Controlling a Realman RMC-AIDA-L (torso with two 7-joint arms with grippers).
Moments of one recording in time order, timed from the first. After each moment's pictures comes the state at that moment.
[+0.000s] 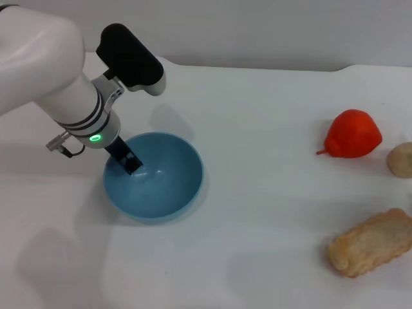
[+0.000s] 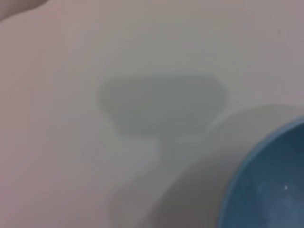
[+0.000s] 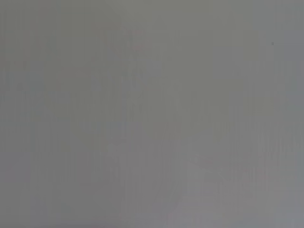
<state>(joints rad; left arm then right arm) -0.71 -2.07 1.57 0.90 2.78 1.13 -2.61 0.43 2.08 0.31 0.17 -1.61 -1.06 0.06</state>
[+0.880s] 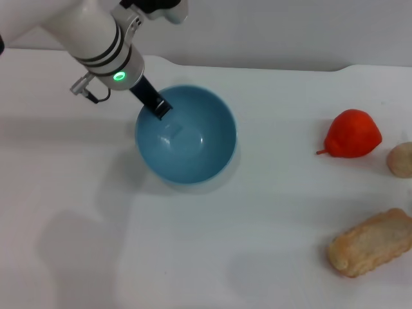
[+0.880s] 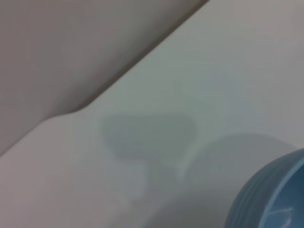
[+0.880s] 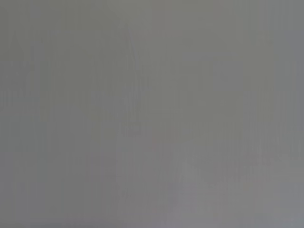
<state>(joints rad) -0.87 -2.07 1.39 0.93 2.78 1.21 -2.64 0.44 2.08 0.32 0.17 -1.61 -1.04 0.06</state>
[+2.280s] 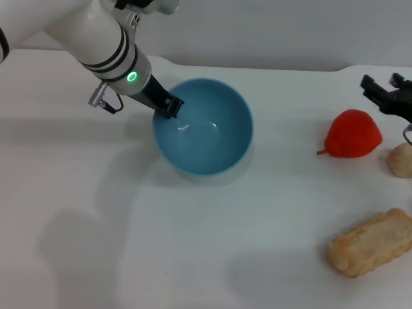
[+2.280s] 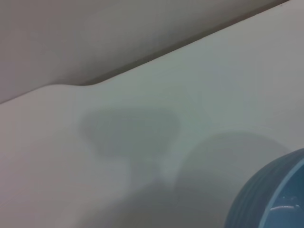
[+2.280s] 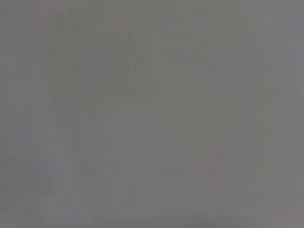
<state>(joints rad) -0.89 -2.07 1.38 0.85 2.72 1.14 -2.88 0.65 1.95 0.30 0.11 -2.10 -0.85 0.71</state>
